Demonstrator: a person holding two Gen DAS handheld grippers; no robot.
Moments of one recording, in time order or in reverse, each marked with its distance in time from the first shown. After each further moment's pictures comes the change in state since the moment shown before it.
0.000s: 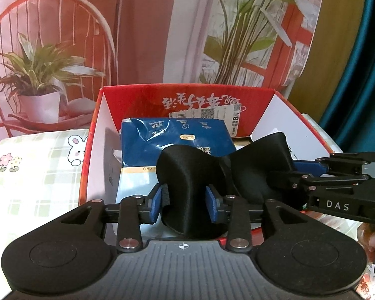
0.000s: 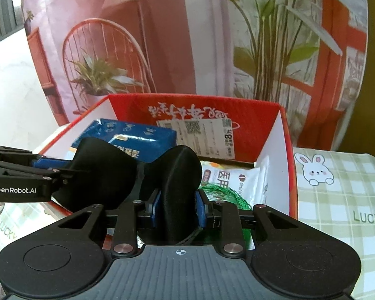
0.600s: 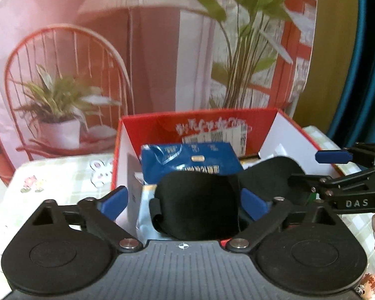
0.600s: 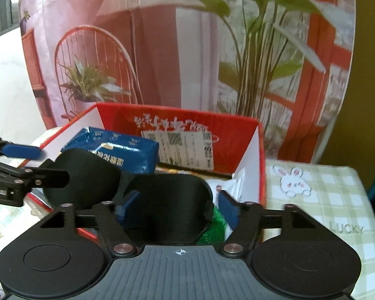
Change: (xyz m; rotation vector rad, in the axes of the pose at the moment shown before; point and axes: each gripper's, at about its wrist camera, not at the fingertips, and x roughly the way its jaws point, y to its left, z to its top) left arm -0.041 -0.011 0.003 0.055 -0.124 0.093; right arm -0.024 -0.003 0.003 -0.043 -0.064 -0.076
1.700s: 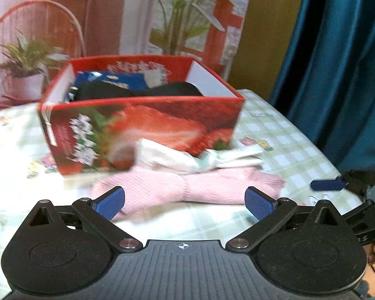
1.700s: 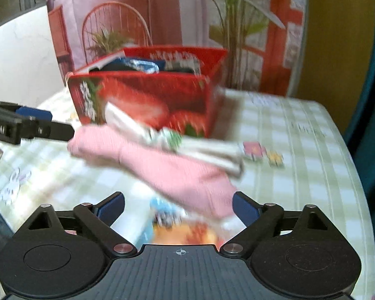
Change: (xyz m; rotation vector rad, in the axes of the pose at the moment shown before) left arm -0.075 -0.086 -0.115 -0.030 0.076 -0.204; right arm -0.157 -0.023 -0.175 -0.003 0.103 0.030
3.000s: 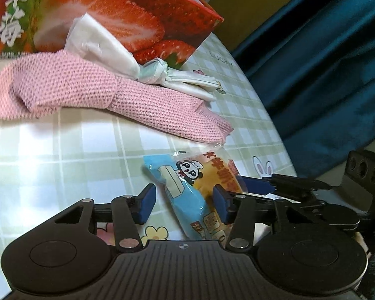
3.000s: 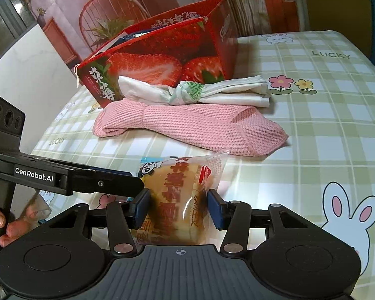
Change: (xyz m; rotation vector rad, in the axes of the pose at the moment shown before) left arm 0.073 0.005 -0.054 -0.269 0.285 -0.382; right arm 0.026 -0.012 -0.025 0.233 0.126 0.226
